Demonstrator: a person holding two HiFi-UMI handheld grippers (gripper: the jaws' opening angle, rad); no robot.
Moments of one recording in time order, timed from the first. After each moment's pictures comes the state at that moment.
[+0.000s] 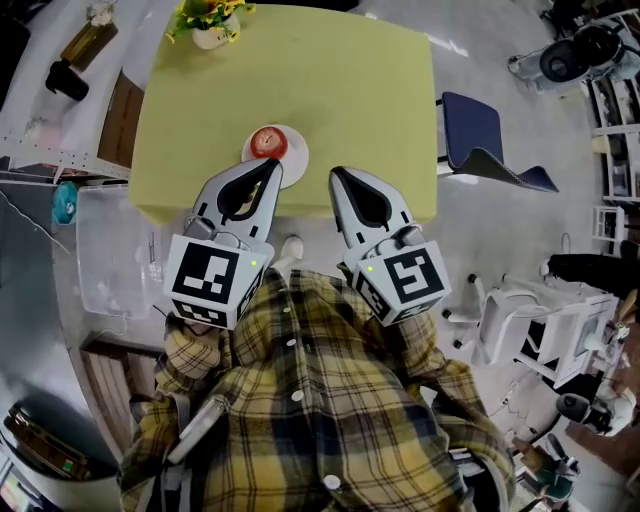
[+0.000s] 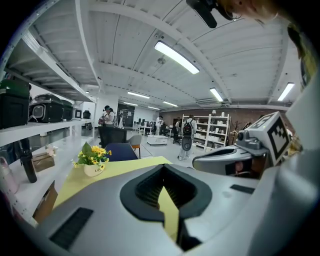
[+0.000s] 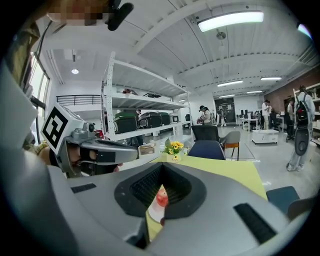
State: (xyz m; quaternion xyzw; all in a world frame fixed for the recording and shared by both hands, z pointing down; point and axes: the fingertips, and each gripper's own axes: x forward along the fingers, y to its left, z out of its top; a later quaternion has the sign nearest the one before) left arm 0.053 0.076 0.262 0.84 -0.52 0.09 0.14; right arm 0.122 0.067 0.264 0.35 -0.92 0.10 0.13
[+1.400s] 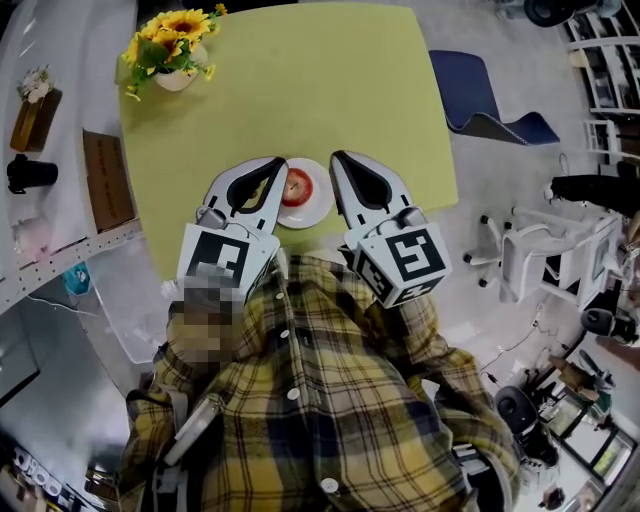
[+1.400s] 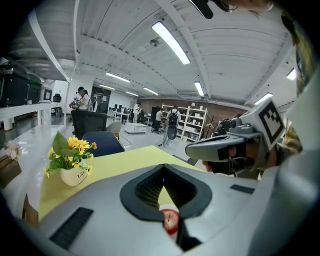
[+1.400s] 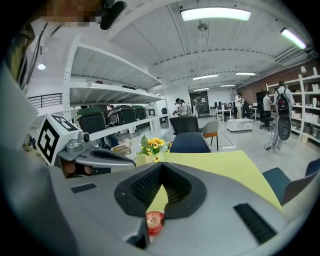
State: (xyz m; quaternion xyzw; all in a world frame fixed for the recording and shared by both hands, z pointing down) left arm -0.017 -0.051 0.323 0.90 -0.37 0.14 0.17; right arm 0.045 -0.058 0.304 0.48 -0.85 0.16 0.15
